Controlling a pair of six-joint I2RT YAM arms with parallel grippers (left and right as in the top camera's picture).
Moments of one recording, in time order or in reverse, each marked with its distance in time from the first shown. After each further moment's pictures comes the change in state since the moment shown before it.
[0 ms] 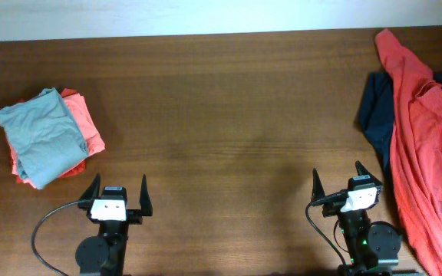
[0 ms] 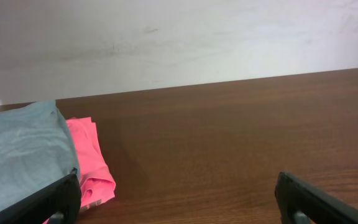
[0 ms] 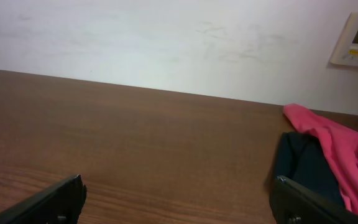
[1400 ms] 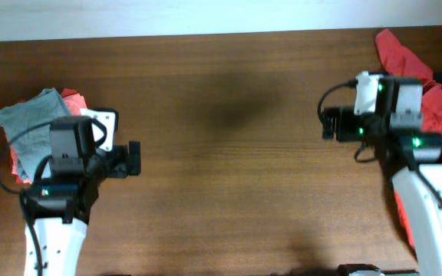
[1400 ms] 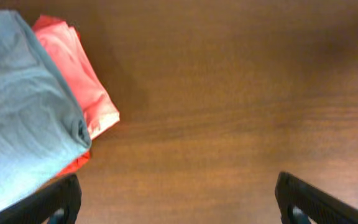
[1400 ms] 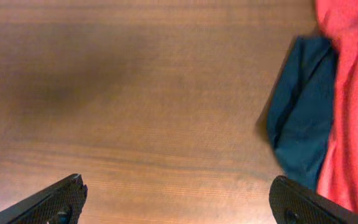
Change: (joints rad) left arm 0.000 1.088 1.061 -0.779 -0.019 -0.005; right arm -0.001 1.286 1.223 -0.746 0.076 0.049
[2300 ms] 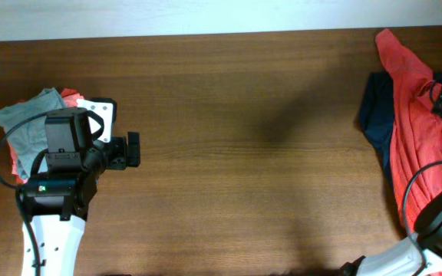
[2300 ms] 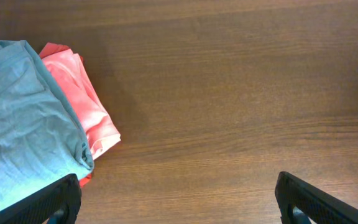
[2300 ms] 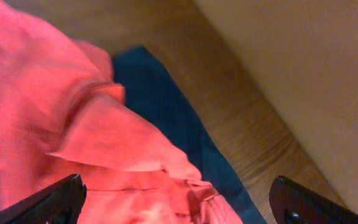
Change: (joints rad) left arm 0.000 0.015 0.035 0.044 0.013 0.000; right arm -0.637 0.580 0.103 0.658 0.142 -0.204
